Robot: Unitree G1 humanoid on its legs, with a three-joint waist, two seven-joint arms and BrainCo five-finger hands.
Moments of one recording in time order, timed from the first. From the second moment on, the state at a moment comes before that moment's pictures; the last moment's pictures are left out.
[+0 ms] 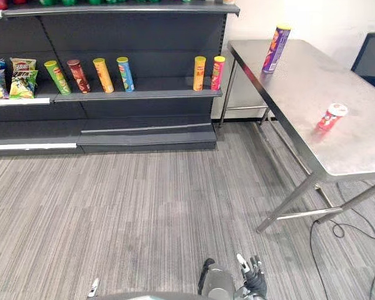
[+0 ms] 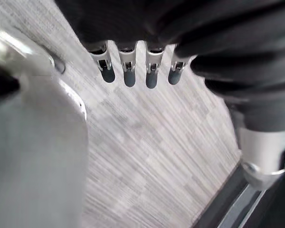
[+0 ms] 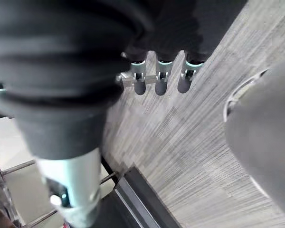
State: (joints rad) left arm 0.20 -0.02 0.28 1.12 -0.57 -0.24 -0.06; right arm 0.17 -0.01 -0.19 1.04 0.66 -0.47 0.18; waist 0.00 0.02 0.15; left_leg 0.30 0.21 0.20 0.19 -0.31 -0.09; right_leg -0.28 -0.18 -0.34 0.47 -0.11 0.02
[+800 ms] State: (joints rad) left arm 0.21 -0.01 0.35 1.02 -0.70 -0.32 -0.10; right arm 0.17 0.06 -0.16 1.00 0.63 -0.41 0.20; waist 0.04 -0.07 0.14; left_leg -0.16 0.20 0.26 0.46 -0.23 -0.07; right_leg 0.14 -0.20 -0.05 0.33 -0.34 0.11
